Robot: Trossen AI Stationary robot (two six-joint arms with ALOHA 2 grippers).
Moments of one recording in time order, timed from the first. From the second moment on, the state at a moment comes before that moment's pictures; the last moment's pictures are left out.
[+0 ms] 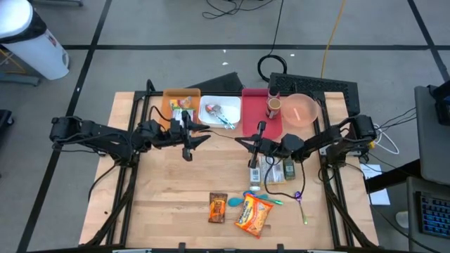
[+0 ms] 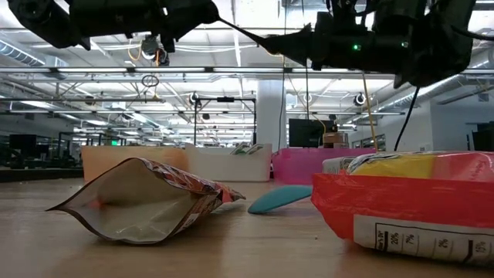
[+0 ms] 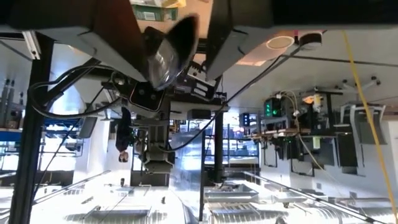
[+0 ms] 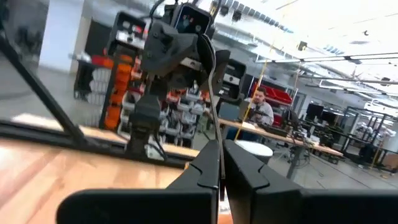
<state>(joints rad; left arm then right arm) 0.05 1.17 0.47 0.94 -0.03 0.00 0.04 1.64 0.51 1.40 0.21 -0.34</state>
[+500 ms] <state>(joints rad) 0.00 0.96 0.47 0.84 0.03 0.10 -0.01 1.38 0.74 0.51 0.29 -0.48</state>
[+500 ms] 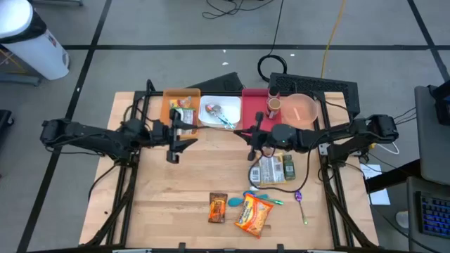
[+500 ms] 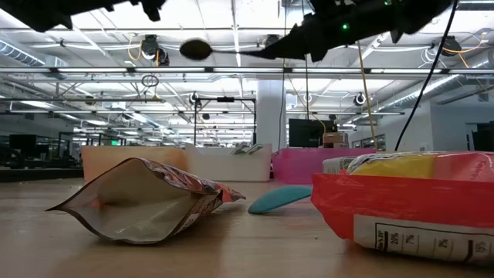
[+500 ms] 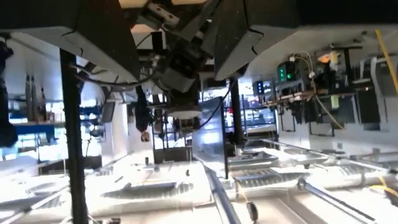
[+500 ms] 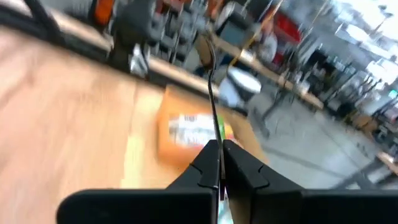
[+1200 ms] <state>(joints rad) -0.01 0.84 0.47 0.67 0.02 0.17 -0.21 1.63 0.99 0.21 0.37 -0.48</state>
